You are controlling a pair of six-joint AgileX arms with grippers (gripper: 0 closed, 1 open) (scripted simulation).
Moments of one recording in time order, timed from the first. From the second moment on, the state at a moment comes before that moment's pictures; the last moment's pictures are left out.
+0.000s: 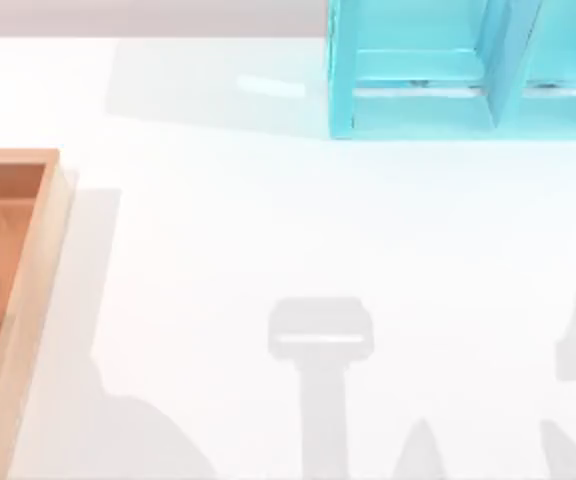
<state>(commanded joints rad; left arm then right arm) 0.36 1.69 0.97 -0.84 0.00 0.39 0.00 0.00 0.00 0.00 0.00 0.00</state>
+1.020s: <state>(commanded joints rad) 0.36 1.58 1.36 -1.35 0.00 0.38 0.00 0.00 0.00 0.00 0.00 0.00</state>
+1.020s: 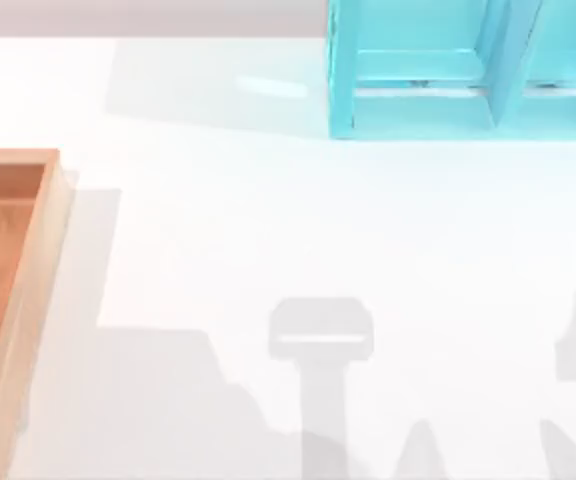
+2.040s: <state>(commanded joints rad) -0.56 1.90 1.45 -1.05 -0.03 -0.43 0.00 0.00 0.00 0.00 0.00 0.00</state>
